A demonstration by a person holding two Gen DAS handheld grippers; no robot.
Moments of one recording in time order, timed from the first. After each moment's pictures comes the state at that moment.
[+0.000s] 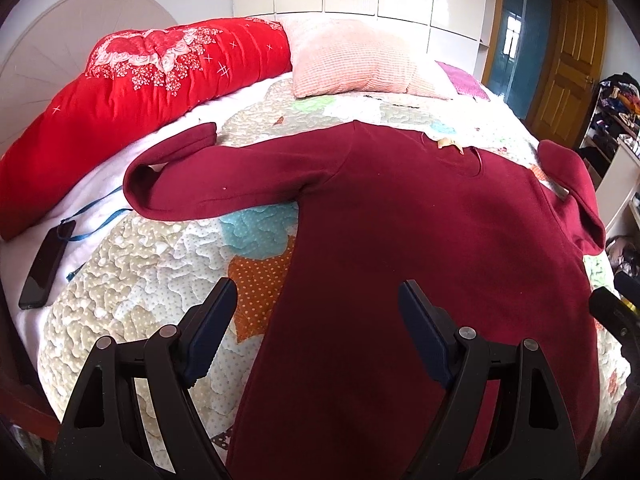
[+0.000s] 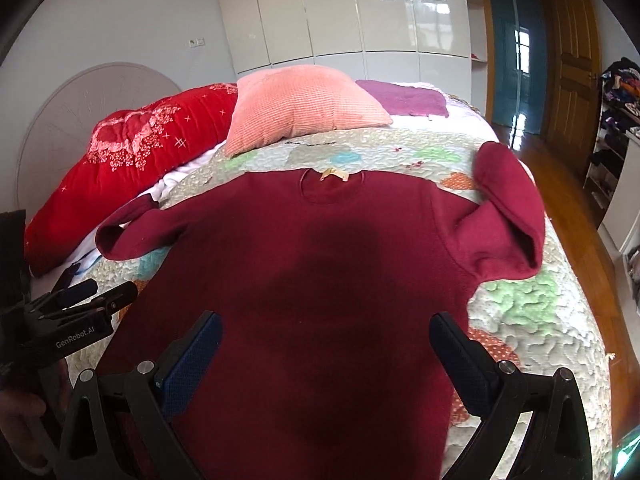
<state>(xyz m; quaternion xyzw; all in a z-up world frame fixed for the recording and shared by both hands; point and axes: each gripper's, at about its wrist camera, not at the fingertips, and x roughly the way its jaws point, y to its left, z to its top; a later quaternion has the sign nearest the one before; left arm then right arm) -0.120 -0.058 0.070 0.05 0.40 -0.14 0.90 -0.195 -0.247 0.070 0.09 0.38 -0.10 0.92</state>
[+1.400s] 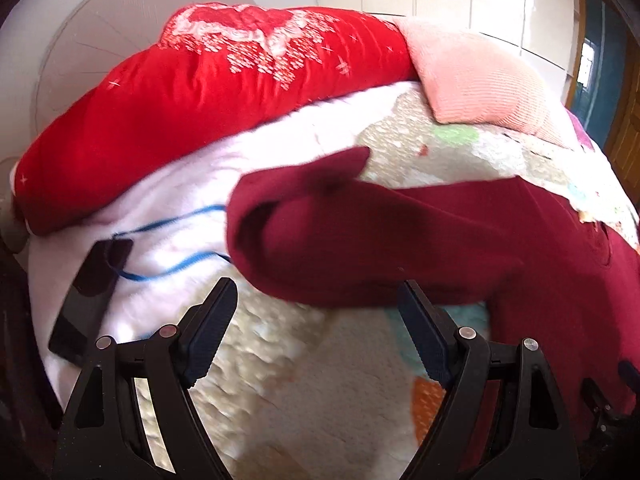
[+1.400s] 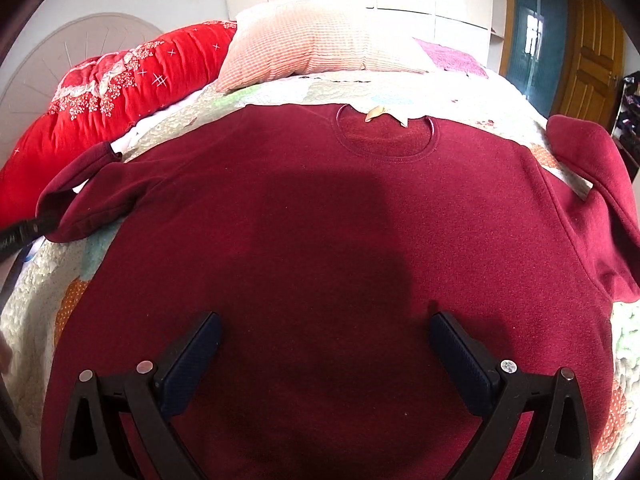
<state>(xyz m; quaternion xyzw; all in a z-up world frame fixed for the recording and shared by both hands) 0.007 0.037 0.062 0.03 0.39 0.01 0.92 -0.082 -0.220 -0.012 0.08 0.45 -0.12 0.88</state>
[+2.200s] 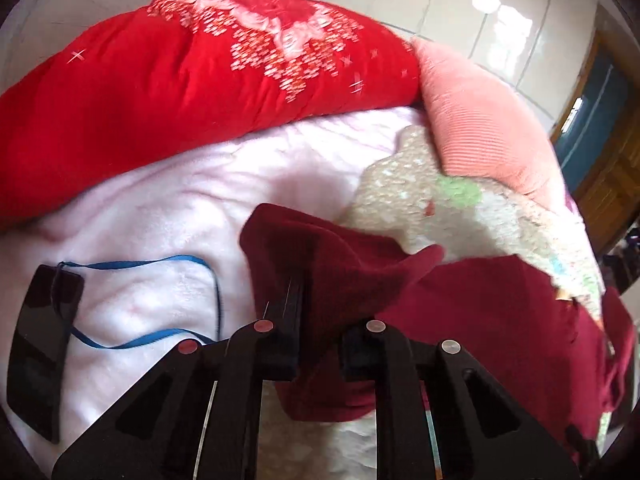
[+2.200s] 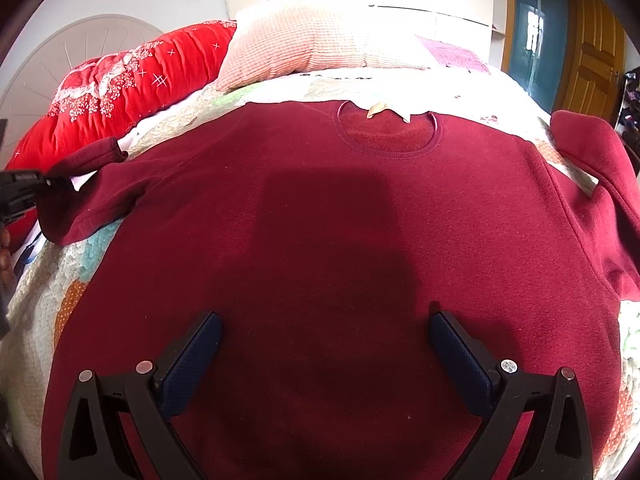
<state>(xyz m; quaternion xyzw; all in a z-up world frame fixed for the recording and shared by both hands) 0.073 0.073 0.077 -0.08 0.41 -0.08 0.91 -0.080 -0.222 -0.013 0.08 0.45 -0.11 0.88</state>
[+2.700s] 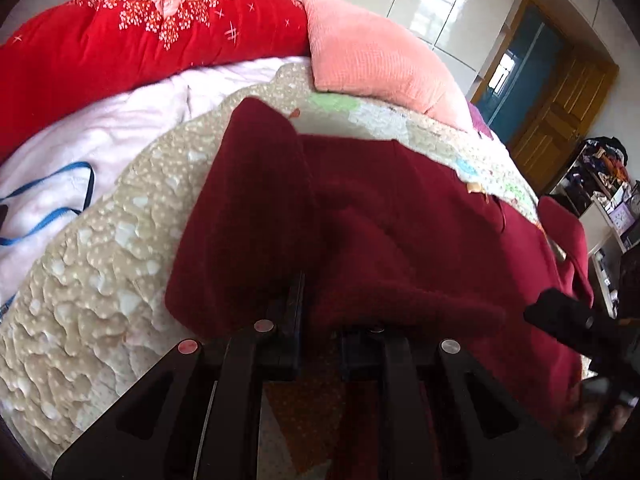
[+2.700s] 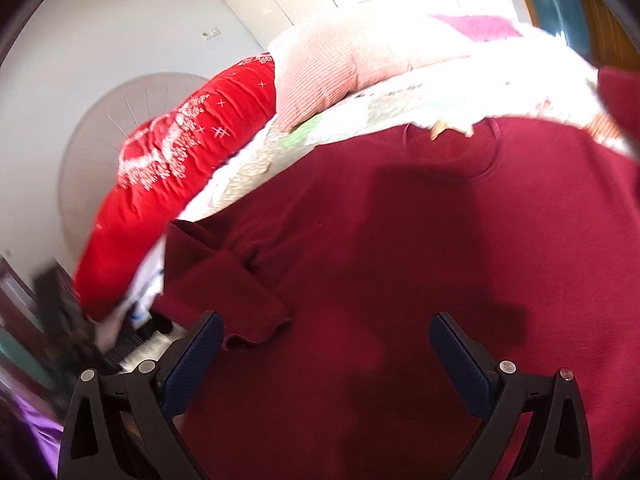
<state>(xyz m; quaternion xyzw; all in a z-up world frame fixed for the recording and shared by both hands) -0.016 -0.003 0.033 -0.06 0.44 -0.21 0.87 -0.059 -0.239 0.015 0.29 0.41 0.04 0.86</state>
